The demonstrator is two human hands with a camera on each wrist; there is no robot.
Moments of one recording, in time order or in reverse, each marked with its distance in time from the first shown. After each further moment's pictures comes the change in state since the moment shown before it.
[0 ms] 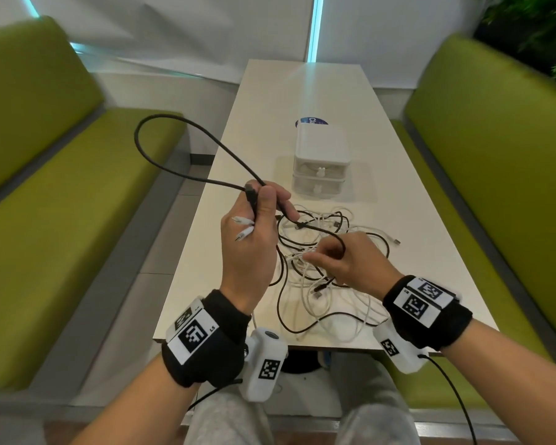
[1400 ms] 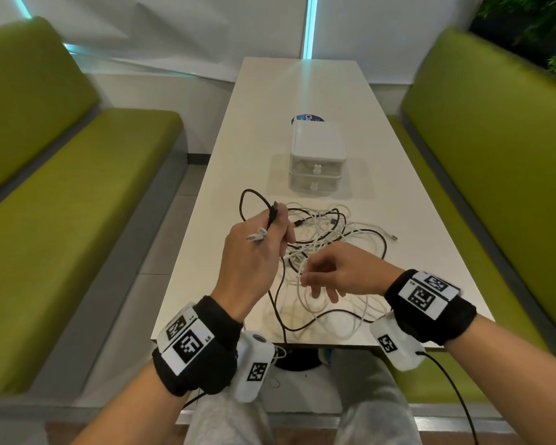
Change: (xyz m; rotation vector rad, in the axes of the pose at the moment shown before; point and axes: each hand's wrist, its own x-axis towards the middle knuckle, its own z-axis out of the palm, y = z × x) left_hand -0.007 -0.010 -0.006 0.379 -0.200 -0.201; right_hand -0.002 0.000 -0.004 0.115 -0.441 0.045
